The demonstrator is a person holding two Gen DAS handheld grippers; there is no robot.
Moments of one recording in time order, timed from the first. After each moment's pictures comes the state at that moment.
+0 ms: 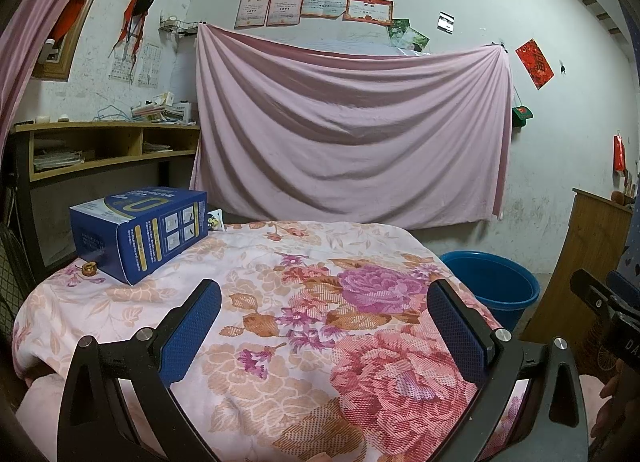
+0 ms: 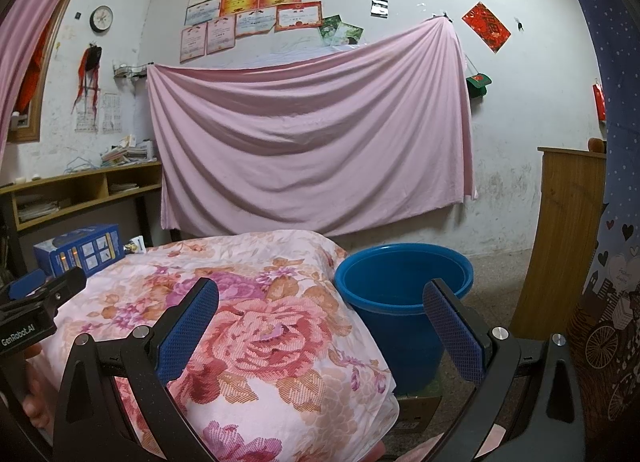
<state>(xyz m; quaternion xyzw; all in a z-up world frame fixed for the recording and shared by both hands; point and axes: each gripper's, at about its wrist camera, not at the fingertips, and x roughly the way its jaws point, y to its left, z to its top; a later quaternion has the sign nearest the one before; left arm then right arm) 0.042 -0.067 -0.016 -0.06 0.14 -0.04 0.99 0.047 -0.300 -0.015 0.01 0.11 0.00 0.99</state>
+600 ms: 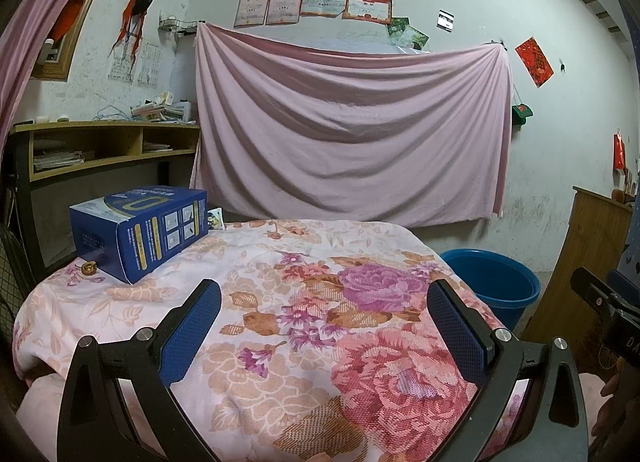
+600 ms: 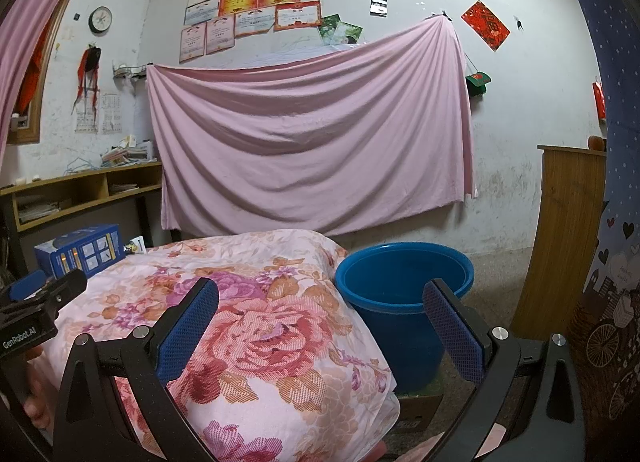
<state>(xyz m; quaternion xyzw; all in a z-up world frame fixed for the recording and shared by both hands) 0.041 -0.068 -0.016 -0.06 0.14 -0.04 0.99 0.047 -0.301 -0.015 0.01 0.11 0.00 0.99</state>
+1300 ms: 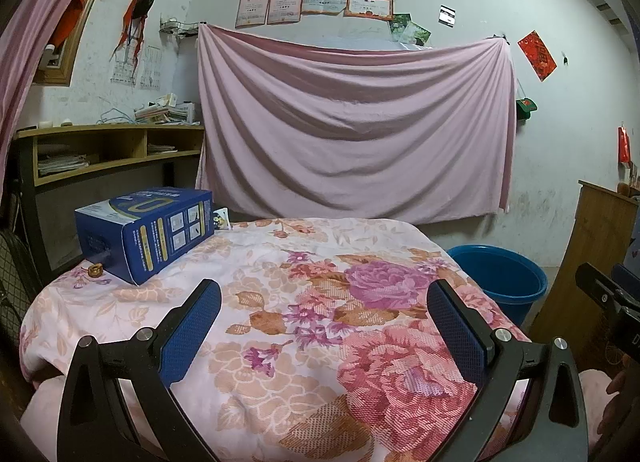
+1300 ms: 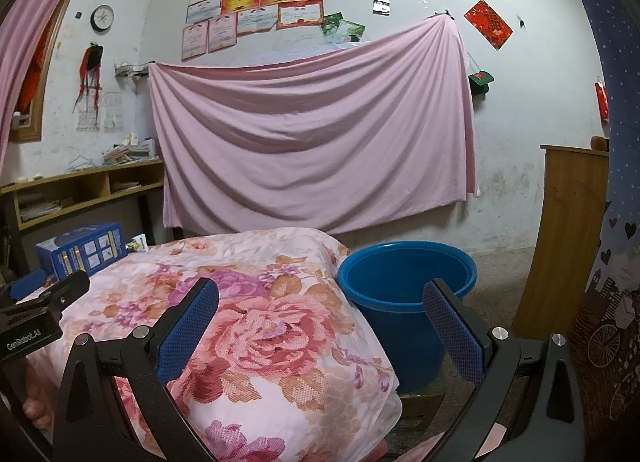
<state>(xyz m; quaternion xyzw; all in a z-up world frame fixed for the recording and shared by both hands) 0.045 -0.066 -0.019 -0.05 0.14 -0.03 0.99 0.046 -0.296 -0.018 0.01 0.11 0.01 0.99</state>
